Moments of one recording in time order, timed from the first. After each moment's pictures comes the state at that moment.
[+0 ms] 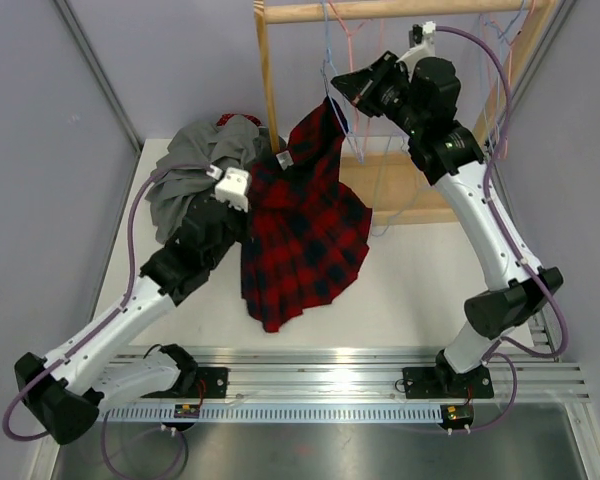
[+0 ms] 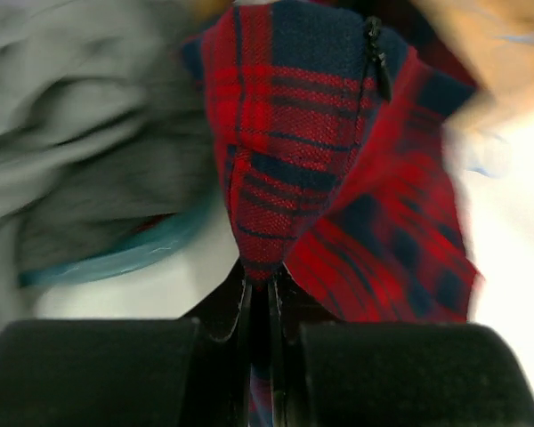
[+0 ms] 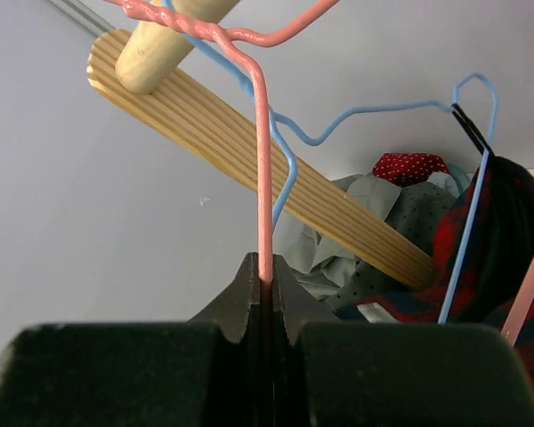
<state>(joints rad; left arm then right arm) -0.72 0.98 0.94 -0.25 -0.30 -0.09 0.43 1.69 2.01 -0.27 -0.17 0.81</state>
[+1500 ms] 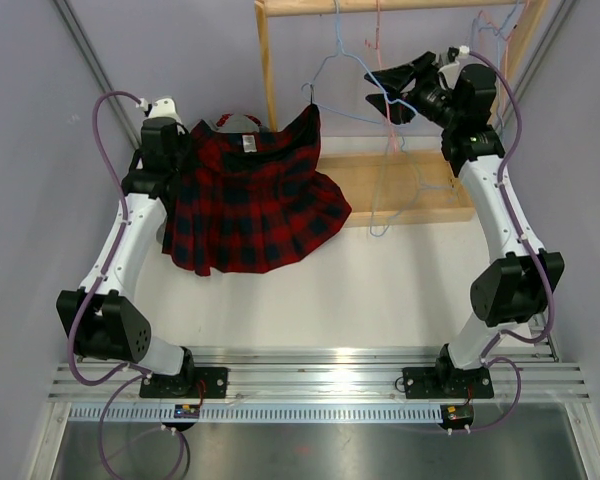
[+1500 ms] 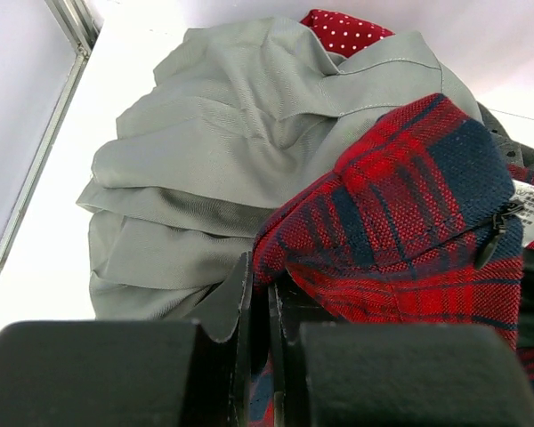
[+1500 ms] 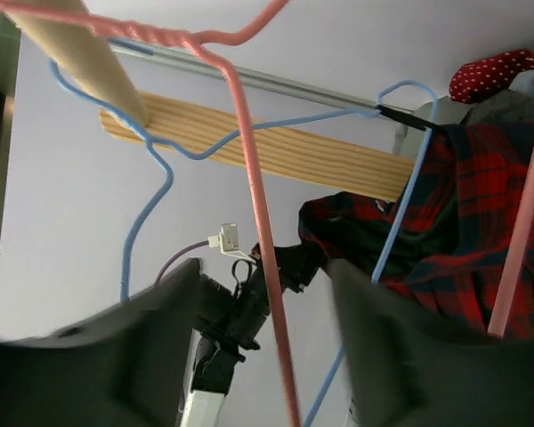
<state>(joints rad) -0.10 1.46 1.44 -0.40 -0.21 -0.23 0.12 1.72 1.81 -0.02 -0.66 1.33</state>
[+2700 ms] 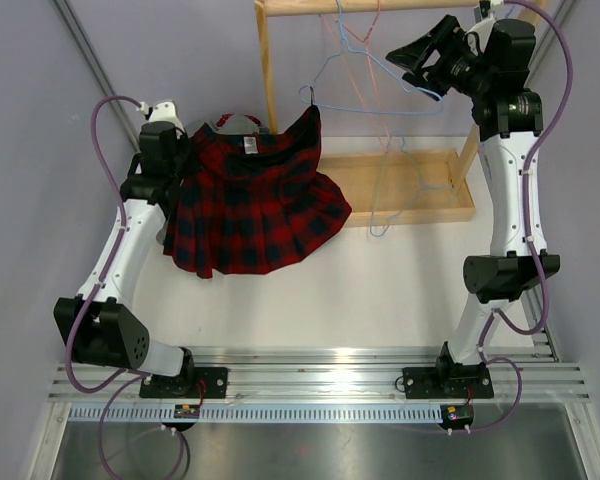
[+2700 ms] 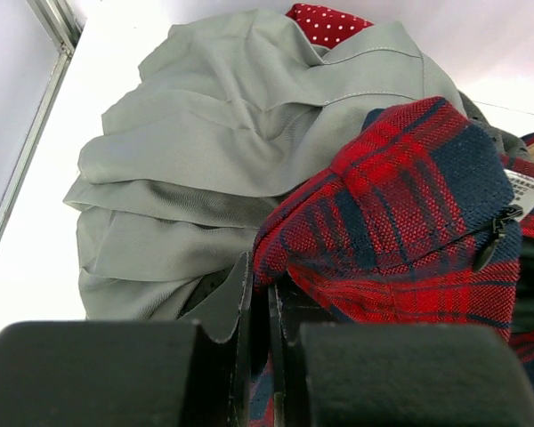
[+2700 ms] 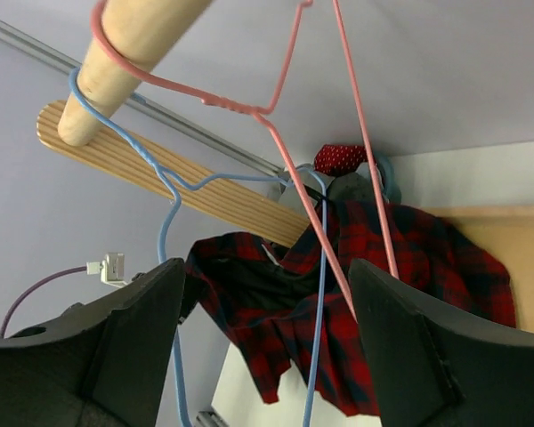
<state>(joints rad) -0.10 1.43 1.40 -0.39 -0.17 -0.23 0.06 1.89 2.46 -0.65 -0.54 0.78</state>
